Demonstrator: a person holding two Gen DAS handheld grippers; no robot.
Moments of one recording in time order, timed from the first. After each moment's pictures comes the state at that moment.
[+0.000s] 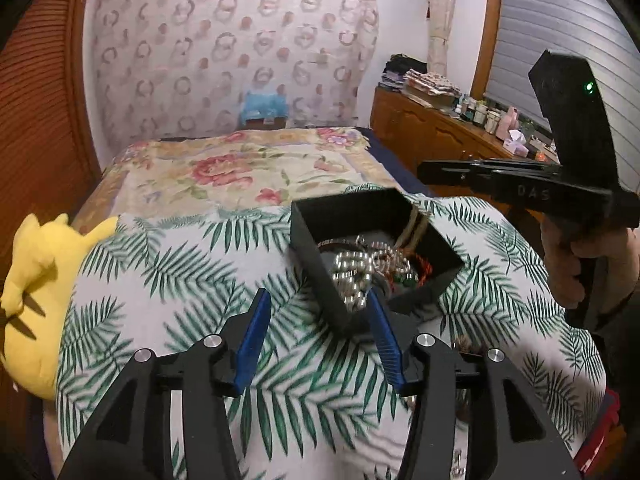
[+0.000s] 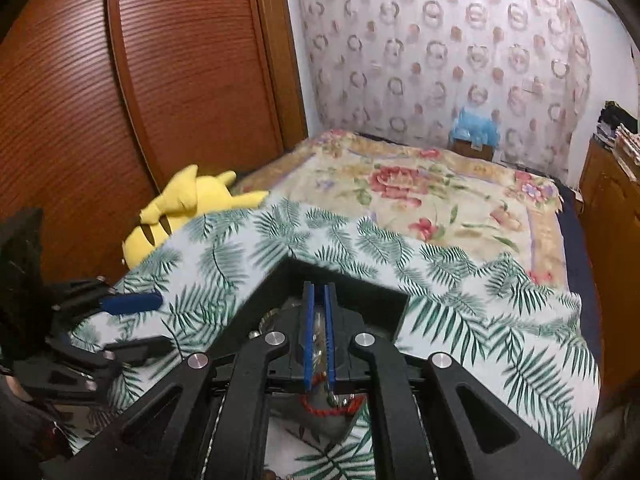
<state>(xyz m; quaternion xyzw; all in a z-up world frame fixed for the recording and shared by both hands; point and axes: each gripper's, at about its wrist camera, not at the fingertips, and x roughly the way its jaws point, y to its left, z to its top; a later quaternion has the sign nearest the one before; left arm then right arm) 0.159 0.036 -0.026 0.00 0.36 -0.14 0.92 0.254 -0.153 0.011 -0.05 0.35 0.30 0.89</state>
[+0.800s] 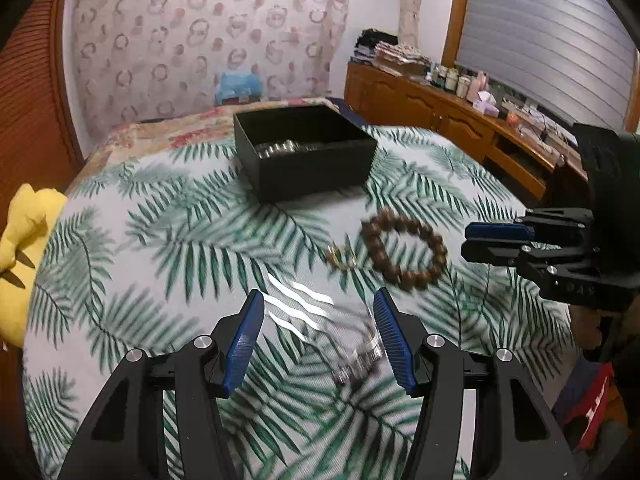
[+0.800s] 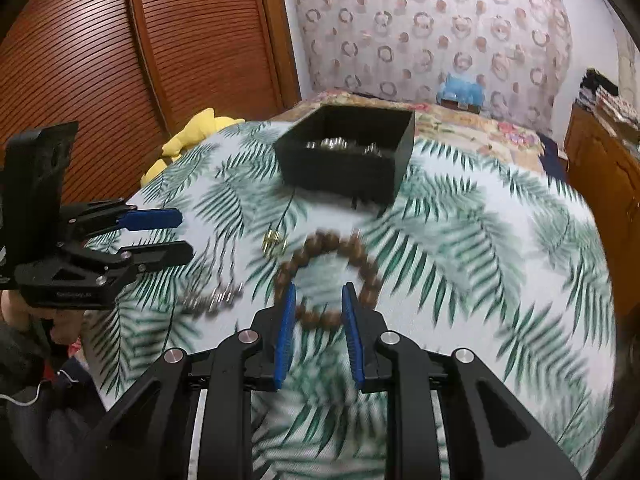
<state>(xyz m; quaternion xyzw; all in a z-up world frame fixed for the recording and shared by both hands) 0.049 0.001 -0.071 0.02 0.39 -0.18 0.90 0.058 -0.207 -0.064 -0.04 0.39 0.29 0.87</state>
